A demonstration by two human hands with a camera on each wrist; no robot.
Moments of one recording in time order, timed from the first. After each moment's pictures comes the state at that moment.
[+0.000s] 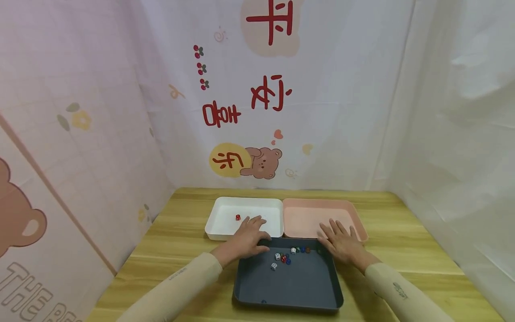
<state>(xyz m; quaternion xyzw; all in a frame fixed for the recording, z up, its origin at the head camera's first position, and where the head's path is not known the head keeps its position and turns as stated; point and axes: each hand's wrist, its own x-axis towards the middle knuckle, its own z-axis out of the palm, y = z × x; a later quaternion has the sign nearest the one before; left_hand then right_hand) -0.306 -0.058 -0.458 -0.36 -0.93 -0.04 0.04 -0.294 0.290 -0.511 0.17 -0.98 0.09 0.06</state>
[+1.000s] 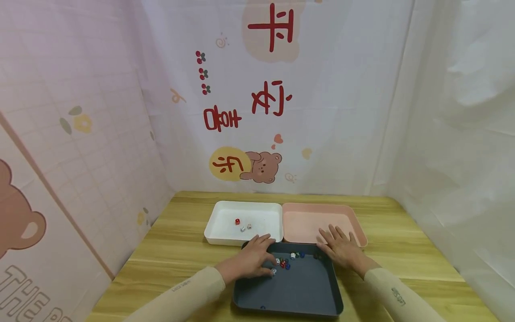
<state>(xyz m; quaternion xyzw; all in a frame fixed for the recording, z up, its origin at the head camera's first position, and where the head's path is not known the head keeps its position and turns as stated) -0.286 -0.050 -0.482 -0.44 -0.90 -0.03 0.01 -0.294 0.289 -0.510 0.16 -0.98 0.10 0.06</state>
